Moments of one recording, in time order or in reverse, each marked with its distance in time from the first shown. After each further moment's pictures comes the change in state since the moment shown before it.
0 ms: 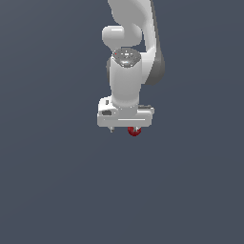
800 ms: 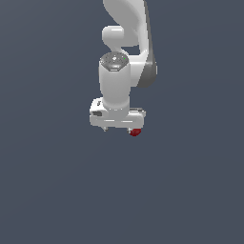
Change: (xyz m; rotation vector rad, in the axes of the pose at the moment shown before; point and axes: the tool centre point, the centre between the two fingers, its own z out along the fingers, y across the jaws) arm -0.005 0.028 0.010 0.004 -0.016 0.083
